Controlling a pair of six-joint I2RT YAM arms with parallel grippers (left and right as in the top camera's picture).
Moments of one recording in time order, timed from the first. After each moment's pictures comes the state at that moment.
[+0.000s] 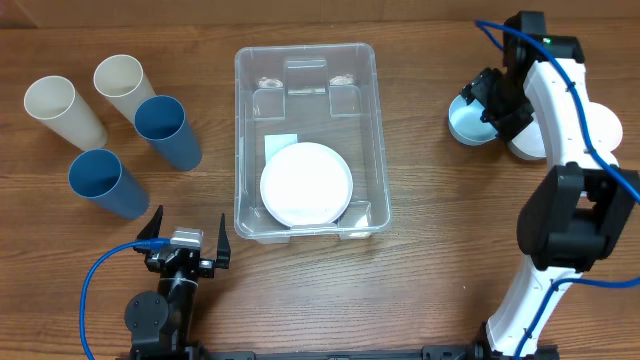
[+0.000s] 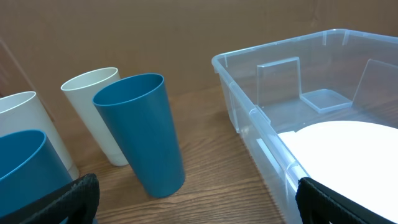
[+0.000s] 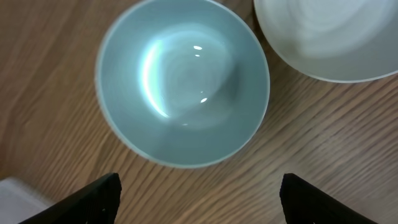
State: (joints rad) left arm 0.08 0.02 0.02 -0.08 0.16 0.19; right arm -0.09 2.13 1.90 -1.19 0.01 0.82
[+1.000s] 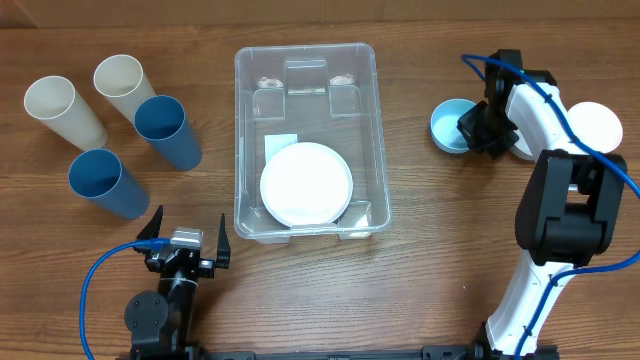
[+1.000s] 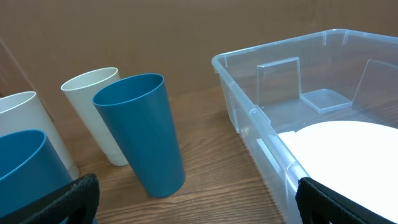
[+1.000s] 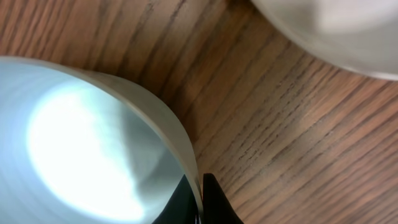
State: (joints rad) left arm 0.08 0.02 0.02 -0.08 0.16 0.19; right arm -0.09 2.15 1.66 -1.00 0.05 0.83
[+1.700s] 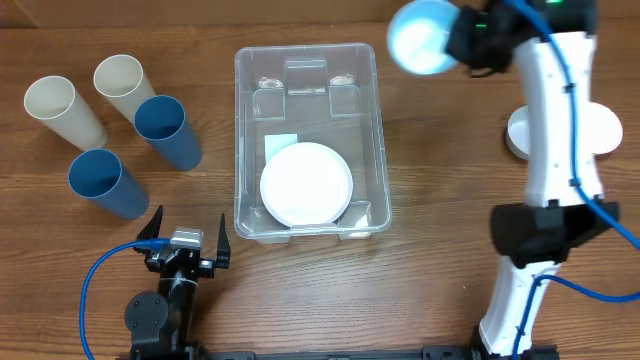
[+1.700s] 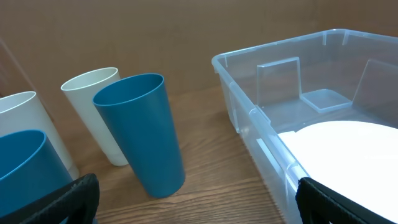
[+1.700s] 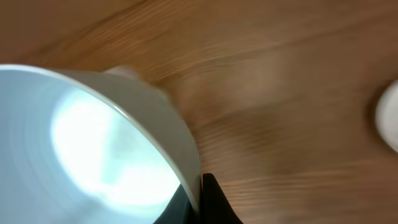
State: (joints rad) left arm 0.08 0.02 0.02 -0.08 0.16 0.19; right arm 0.16 2.16 2.56 -1.49 -0.07 0.42
